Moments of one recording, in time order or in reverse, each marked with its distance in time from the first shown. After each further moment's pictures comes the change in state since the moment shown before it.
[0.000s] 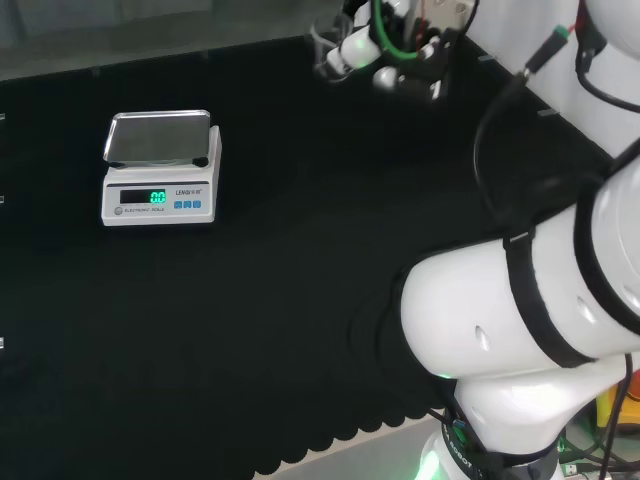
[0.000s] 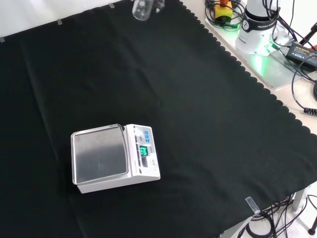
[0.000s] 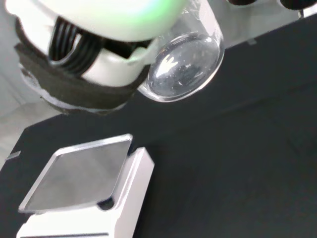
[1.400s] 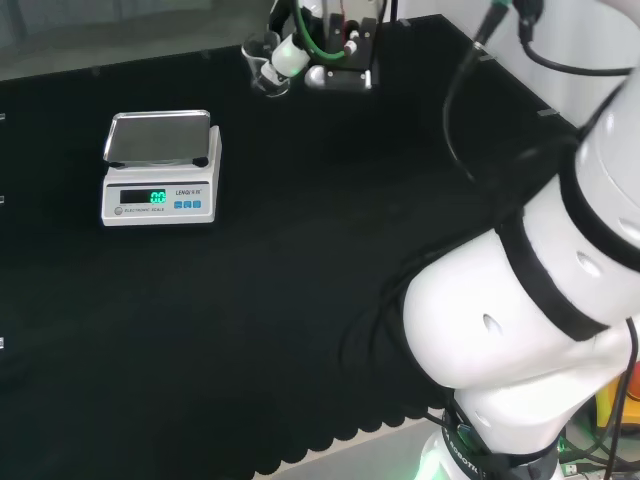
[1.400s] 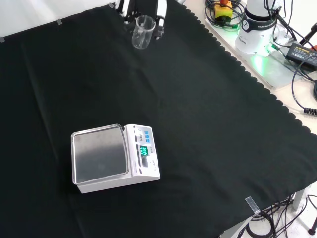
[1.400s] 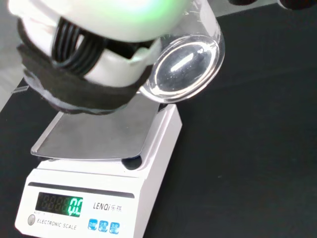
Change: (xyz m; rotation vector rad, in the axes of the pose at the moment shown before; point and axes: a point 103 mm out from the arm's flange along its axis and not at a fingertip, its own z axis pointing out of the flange) arm 0.066 0.052 0.052 0.147 -0.128 -0.097
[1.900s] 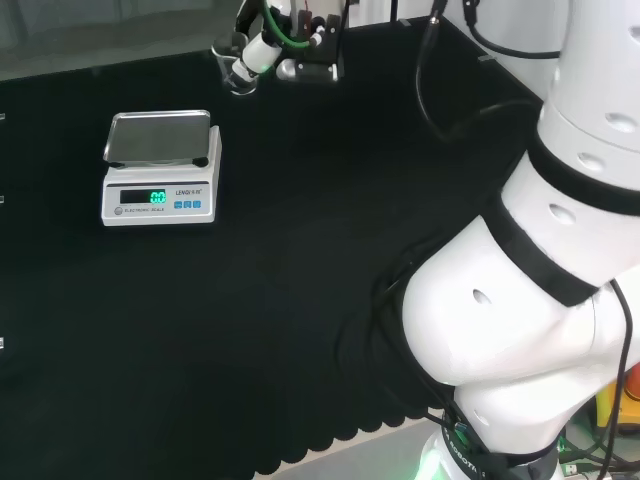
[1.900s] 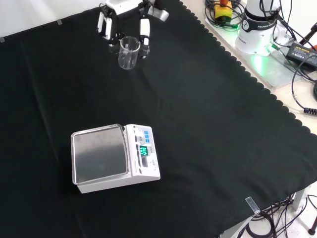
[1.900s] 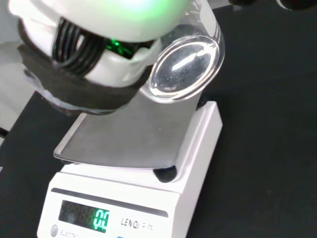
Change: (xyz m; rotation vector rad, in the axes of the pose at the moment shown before) arm 0.019 0.064 0.028 0.054 0.055 -0.087
